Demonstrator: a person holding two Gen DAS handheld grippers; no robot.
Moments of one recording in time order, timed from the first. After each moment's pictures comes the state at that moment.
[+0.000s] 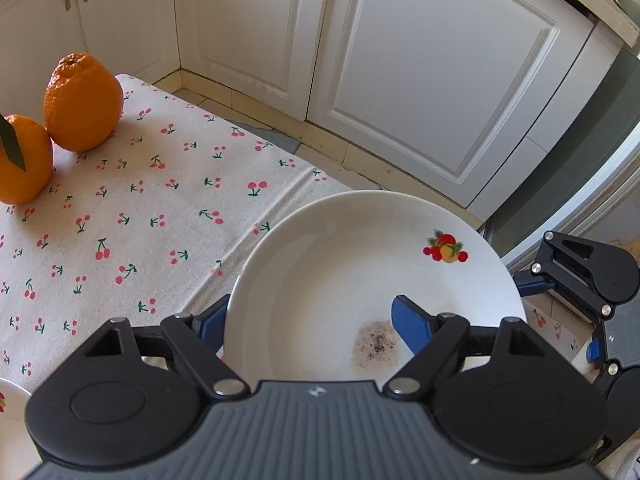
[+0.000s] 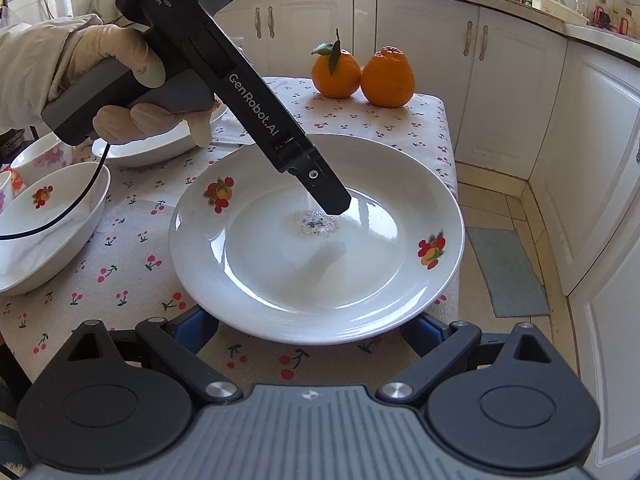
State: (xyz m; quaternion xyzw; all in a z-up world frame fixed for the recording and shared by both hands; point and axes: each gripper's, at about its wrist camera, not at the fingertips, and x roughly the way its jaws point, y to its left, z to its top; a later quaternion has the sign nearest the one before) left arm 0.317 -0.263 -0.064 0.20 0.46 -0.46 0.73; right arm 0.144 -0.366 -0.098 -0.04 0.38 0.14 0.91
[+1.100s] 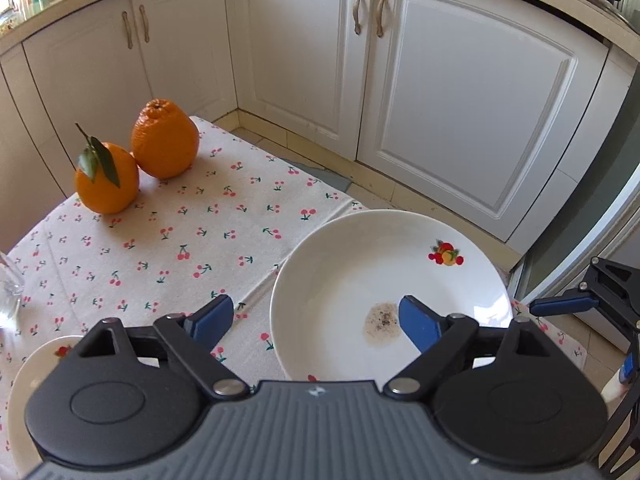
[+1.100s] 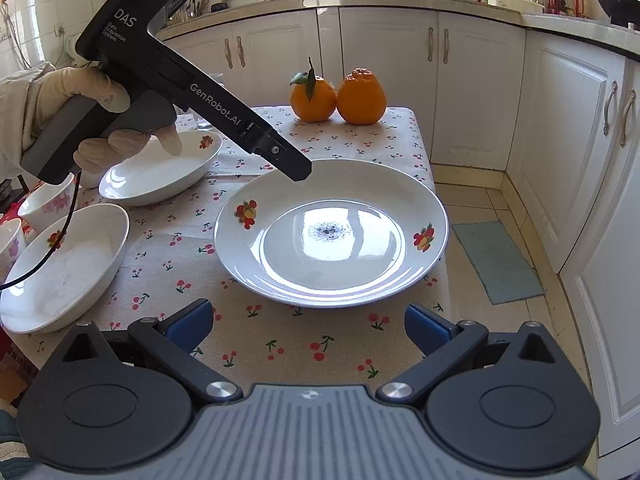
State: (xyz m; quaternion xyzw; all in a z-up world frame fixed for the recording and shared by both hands) left arm 0.277 -0.221 -0.012 0.20 0.39 -0.40 0.80; right arm 0.100 -0.358 -0.070 0.01 0.36 0.09 0.93
